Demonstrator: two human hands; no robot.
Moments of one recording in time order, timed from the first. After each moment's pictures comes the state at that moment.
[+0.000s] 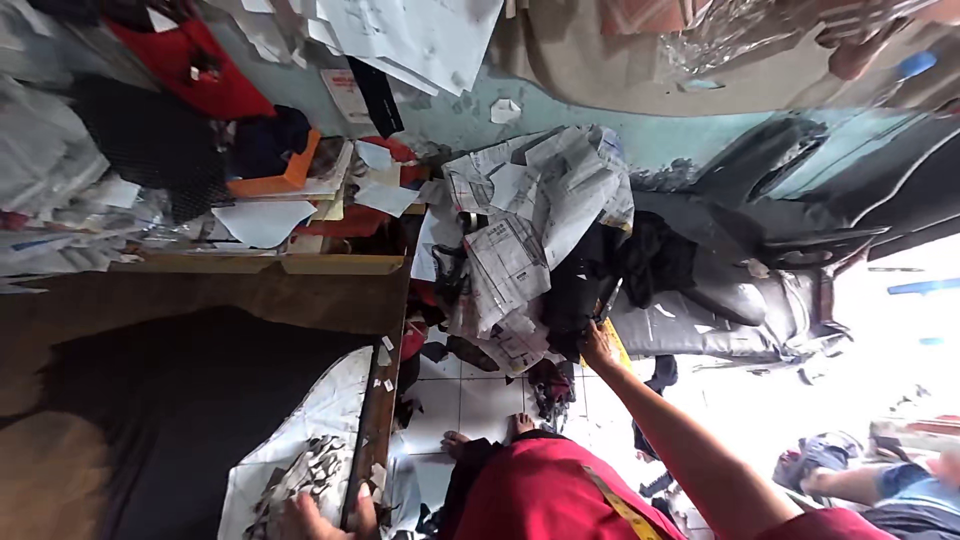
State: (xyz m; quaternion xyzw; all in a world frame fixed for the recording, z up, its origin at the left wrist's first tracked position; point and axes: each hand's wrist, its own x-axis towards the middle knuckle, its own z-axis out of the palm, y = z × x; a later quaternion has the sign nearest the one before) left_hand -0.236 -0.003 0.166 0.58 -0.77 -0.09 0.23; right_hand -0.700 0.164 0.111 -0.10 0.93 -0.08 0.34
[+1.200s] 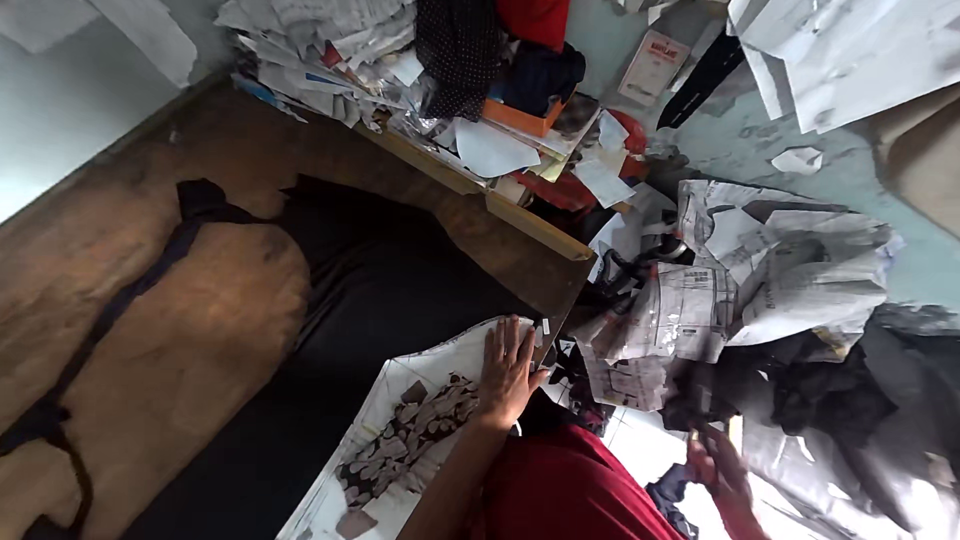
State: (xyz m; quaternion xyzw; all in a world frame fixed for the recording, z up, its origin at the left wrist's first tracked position) left_hand -0.338 -0.140 0.146 0.42 -0.88 -0.21 0.04; right_hand -0.580 0.127 0.213 -0.23 0.81 -0.40 0.35
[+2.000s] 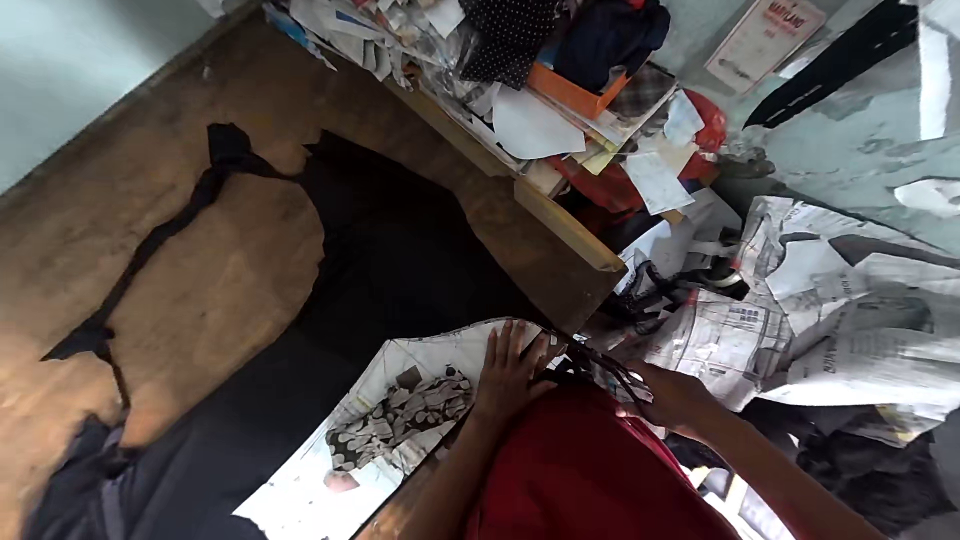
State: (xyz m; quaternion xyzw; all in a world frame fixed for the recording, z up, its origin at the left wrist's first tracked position) left_hand -0.347 -0.133 0.116 0.44 -0.87 -0.13 0.15; right_hand -0.647 -0.093 0.215 -0.56 0.65 0.22 0.46
